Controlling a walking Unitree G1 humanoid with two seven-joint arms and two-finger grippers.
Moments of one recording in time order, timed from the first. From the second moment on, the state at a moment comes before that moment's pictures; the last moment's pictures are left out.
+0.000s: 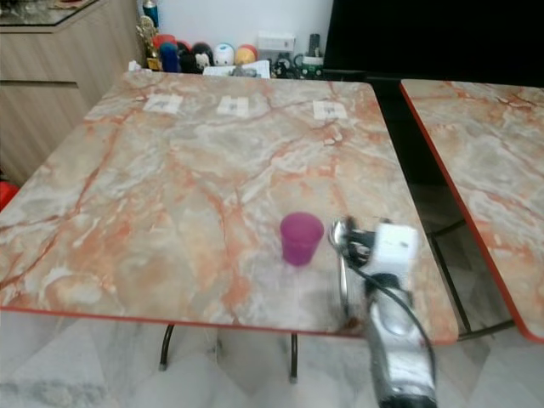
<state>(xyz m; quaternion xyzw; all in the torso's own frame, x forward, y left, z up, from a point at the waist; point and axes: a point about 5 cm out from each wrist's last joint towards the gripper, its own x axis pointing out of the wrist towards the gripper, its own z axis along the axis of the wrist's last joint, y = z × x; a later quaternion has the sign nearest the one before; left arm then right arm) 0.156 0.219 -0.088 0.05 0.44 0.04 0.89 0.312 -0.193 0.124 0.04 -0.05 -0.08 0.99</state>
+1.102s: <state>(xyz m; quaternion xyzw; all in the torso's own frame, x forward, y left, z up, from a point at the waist) 0.140 0.221 -0.093 0.06 0.46 0.04 0.88 0.335 -0.156 0.092 0.01 0.11 0.04 0.99</state>
